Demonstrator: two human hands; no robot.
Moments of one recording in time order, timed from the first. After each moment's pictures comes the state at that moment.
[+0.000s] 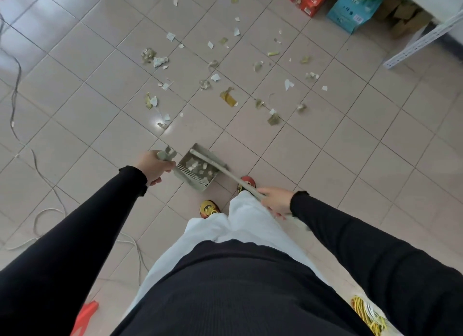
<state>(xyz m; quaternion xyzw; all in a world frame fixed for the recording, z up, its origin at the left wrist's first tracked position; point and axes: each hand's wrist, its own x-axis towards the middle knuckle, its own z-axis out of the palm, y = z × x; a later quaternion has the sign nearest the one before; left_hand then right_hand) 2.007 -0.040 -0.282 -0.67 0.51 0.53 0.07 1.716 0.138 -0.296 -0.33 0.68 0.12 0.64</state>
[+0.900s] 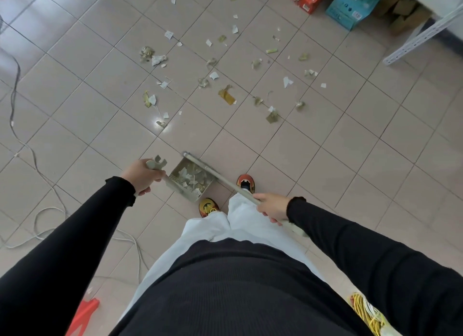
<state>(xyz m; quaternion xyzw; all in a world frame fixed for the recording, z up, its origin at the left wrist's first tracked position) 2.032 -0.019 -0.287 -0.67 0.53 0.51 0.10 1.723 0.158 -0.294 -0.30 0.67 0.11 0.67</state>
